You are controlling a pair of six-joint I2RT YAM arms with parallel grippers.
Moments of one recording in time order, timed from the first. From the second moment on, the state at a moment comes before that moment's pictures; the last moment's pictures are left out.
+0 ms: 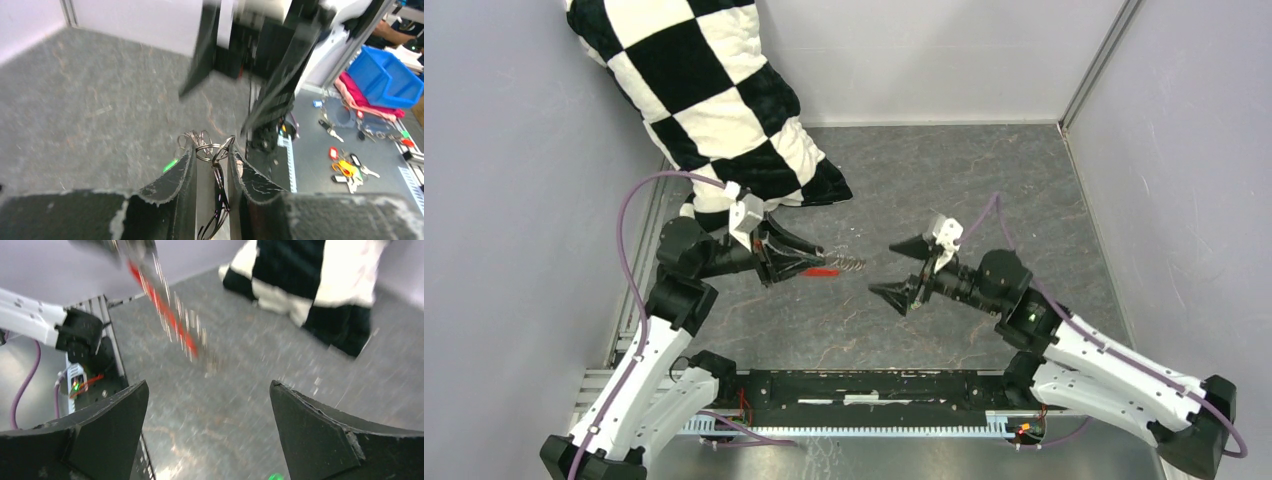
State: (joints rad) left arm -0.35 0.72 0.72 0.08 1.04 -0.26; right arm 0.91 0.80 0.74 0.05 -0.22 0.04
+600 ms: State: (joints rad) left arm -0.35 0.89 1.05 0.32 0.88 -0.44; right arm 0.90 1.43 0.65 1.40 -0.25 0.65
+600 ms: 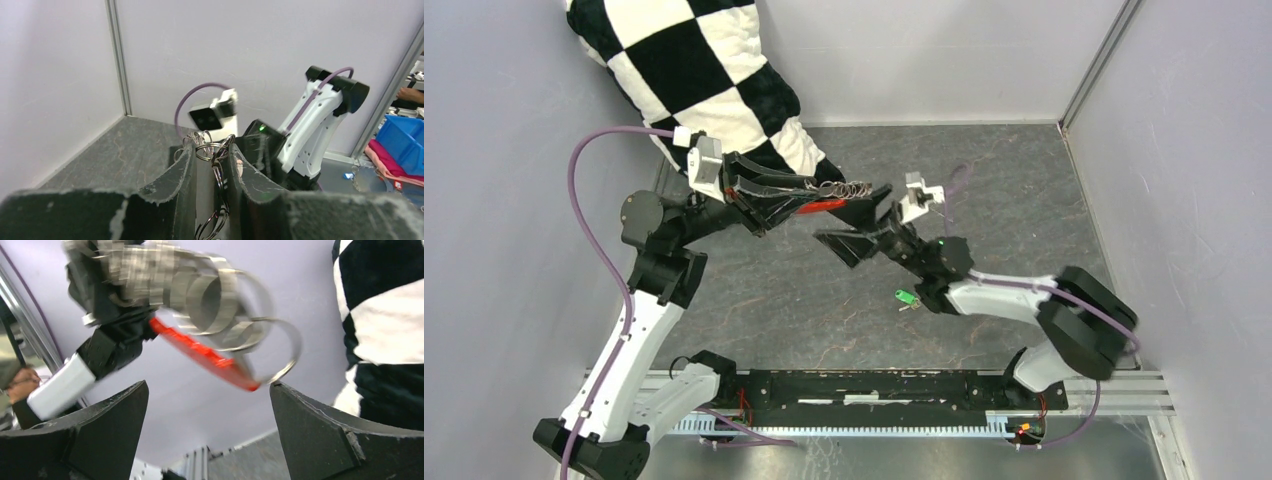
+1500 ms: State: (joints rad) left arm -0.35 0.84 1.10 0.31 0.70 -0.45; right arm 0.90 1.61 0.96 1.48 -0.23 0.88
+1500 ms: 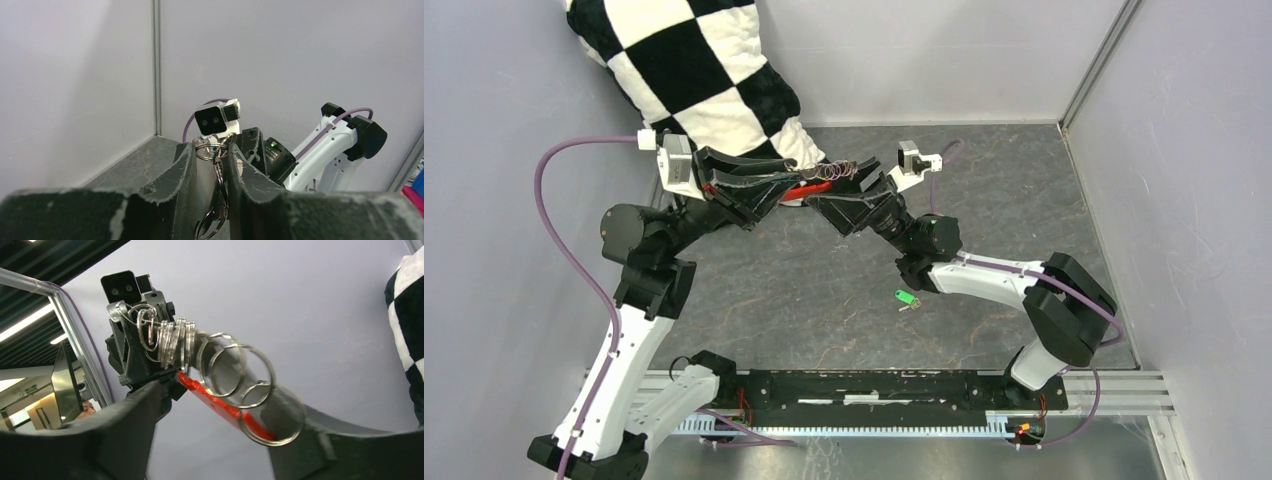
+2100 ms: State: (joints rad) left arm -0.35 0.69 0.99 -0.20 0.56 -0.03; right arm 0.76 1.29 1.08 0.62 -0.50 0.58
